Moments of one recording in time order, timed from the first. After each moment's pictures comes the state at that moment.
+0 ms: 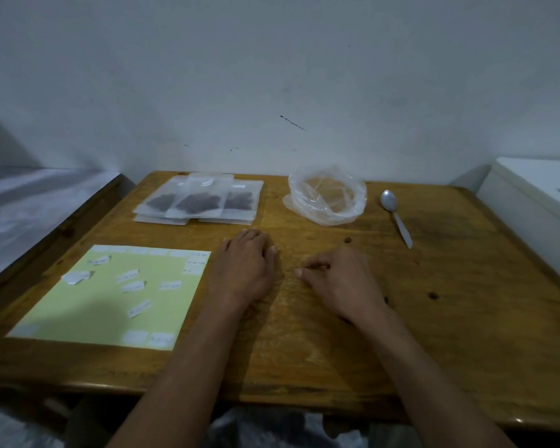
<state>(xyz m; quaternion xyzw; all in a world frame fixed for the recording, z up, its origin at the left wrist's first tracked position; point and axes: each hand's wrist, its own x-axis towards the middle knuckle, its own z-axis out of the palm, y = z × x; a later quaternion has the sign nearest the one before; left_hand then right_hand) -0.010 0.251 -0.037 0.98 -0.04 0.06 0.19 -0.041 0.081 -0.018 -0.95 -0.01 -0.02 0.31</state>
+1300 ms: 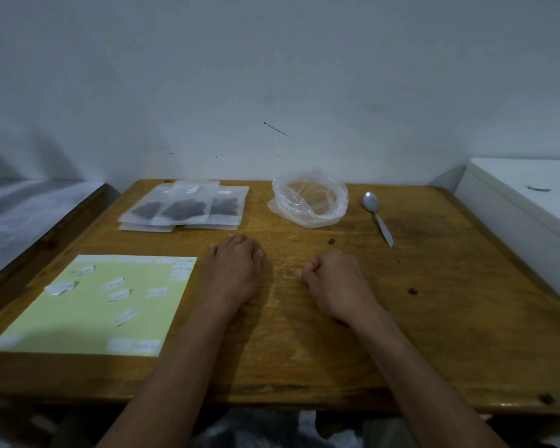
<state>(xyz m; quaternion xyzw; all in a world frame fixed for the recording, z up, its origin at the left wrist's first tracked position) -0.010 0.245 -0.035 0.98 -0.03 0.05 0.19 -0.054 0.073 -0.004 -0.94 0.00 0.00 0.33</state>
